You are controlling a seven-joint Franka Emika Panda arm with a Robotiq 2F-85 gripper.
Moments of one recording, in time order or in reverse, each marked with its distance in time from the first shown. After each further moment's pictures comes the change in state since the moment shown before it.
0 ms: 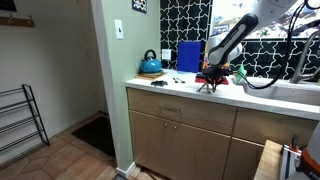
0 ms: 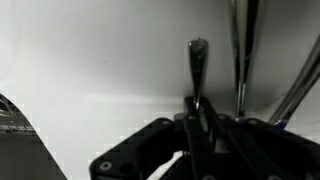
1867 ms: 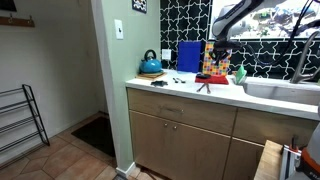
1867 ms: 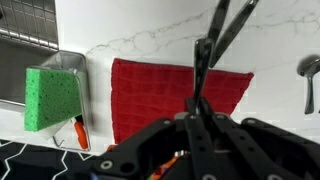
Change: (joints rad) arm -0.032 -0.068 -0.062 0.259 0.180 -0.136 -0.571
